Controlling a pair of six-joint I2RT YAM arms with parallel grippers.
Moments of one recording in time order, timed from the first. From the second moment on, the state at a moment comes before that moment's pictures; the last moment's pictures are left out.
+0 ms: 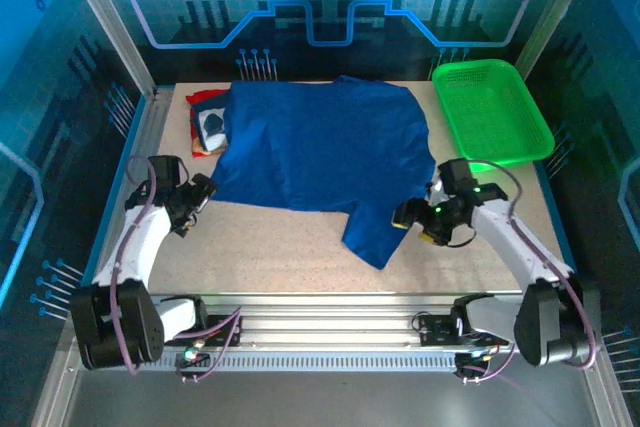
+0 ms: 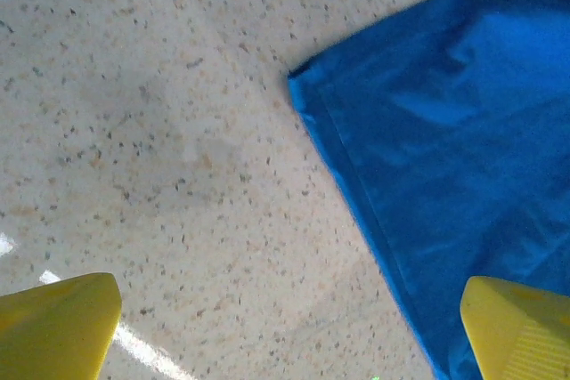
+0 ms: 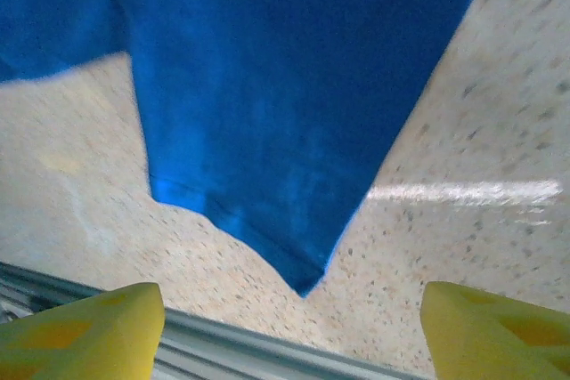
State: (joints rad) left arm 0.21 1.19 0.77 -0.65 0.10 -0.86; right arm 0.19 1.22 0.80 -0.90 -0.44 0.55
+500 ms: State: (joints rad) left arm 0.26 1.55 0.84 -0.42 0.26 -0.80; right arm 0.37 1.50 0.84 -0.86 -0.39 0.56
